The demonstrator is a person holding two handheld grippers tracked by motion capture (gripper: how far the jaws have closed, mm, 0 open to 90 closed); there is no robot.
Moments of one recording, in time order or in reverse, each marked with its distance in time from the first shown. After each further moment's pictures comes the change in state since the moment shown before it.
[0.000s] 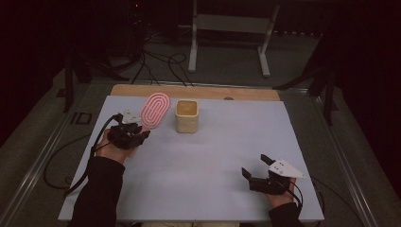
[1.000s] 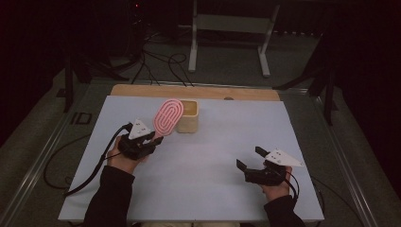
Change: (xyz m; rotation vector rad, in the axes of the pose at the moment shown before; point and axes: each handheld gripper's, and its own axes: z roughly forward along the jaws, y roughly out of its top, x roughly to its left) left arm -0.033 -0.009 0.006 -0.153 -0.090 0.086; right arm 0.006 0.037 0.012 -0.020 0.060 0.050
